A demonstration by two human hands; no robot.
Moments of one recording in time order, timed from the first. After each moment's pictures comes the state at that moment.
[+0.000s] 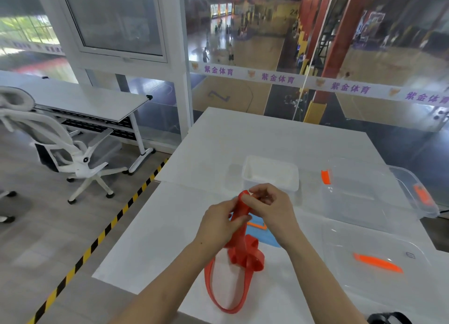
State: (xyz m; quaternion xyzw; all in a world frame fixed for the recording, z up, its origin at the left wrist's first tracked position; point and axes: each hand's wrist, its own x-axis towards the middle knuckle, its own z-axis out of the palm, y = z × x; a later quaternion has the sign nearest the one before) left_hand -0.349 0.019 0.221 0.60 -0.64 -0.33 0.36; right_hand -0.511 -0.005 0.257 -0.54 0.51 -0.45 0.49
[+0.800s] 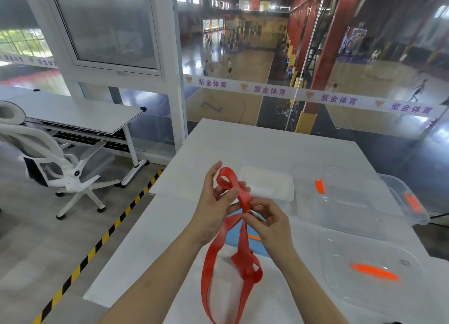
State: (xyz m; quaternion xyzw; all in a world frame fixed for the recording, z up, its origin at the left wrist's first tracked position) left_hand -0.340 -0.002 0.285 0.38 -0.43 -0.57 0.58; right_hand -0.504 0.005 0.239 -0.54 0.47 -0.54 0.44
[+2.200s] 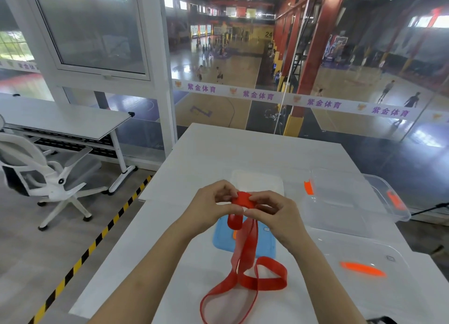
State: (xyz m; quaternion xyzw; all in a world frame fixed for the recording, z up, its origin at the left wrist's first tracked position) left_hand -0.326 -0.019 0.295 0.48 -0.65 -0.42 0.40; right_hand -0.538 -0.008 0.281 -0.62 0.46 -0.49 0.41
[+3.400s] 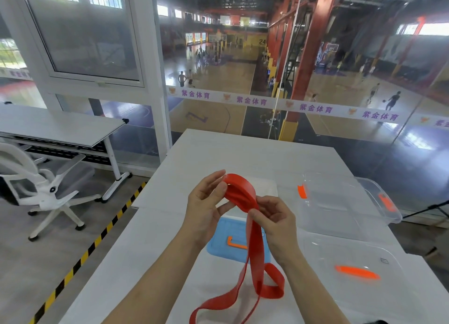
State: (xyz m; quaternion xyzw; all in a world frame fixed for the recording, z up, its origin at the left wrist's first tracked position) left_hand -0.364 -0.007 0.307 0.35 -0.37 -0.58 0.63; right_hand -0.542 -0.002 0.262 -0.48 0.43 -0.62 0.44
